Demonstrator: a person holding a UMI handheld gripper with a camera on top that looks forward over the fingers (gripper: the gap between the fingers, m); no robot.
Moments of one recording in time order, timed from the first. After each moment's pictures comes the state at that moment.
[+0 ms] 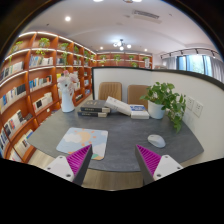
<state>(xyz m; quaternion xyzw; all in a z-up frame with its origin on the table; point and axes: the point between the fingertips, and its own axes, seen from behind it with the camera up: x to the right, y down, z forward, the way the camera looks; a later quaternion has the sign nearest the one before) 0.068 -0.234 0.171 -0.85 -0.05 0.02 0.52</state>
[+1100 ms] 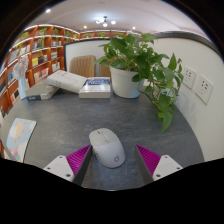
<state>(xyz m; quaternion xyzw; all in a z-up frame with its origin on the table) 0.311 -0.031 0.001 -0.91 0.00 -0.03 0.42</state>
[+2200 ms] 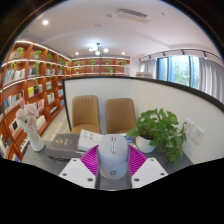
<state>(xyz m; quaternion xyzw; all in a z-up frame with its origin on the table) 0.113 0.059 0.267 -0.84 0.06 -0.06 0.54</state>
